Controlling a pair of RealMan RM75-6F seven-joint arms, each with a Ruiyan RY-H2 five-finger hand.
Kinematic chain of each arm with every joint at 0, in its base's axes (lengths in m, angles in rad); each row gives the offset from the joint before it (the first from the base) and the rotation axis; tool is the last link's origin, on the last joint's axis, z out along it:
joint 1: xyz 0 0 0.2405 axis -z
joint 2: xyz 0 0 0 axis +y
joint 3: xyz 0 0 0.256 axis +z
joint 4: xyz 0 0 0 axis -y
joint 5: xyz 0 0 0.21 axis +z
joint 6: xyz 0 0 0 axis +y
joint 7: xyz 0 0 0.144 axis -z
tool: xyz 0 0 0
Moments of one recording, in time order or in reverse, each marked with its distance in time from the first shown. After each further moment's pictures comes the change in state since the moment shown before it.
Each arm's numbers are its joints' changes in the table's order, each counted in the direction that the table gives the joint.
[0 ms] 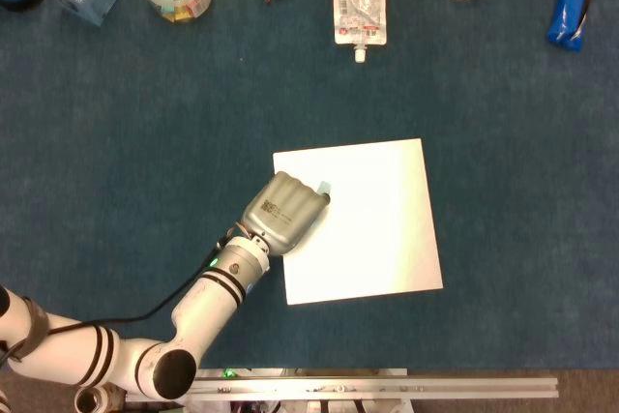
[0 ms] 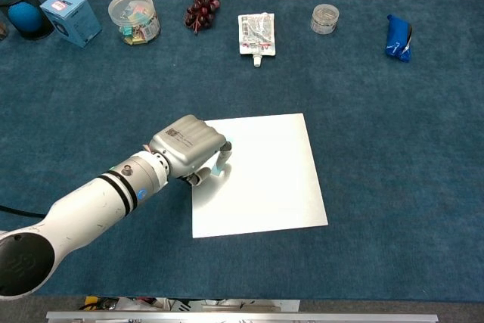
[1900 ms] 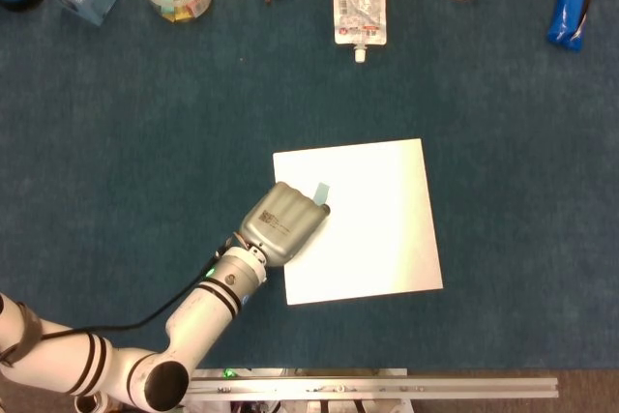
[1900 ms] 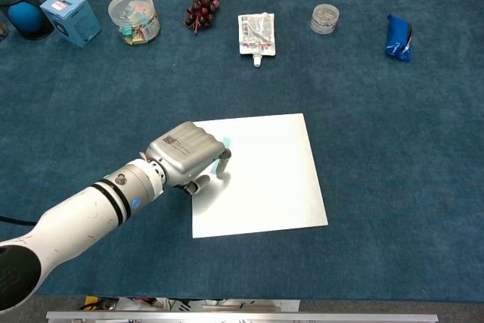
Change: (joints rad) left arm -0.018 0.022 0.032 0.051 0.041 0.023 0.013; right arm 0.000 -0.002 0.004 -0.002 -0.006 0.004 -0.003
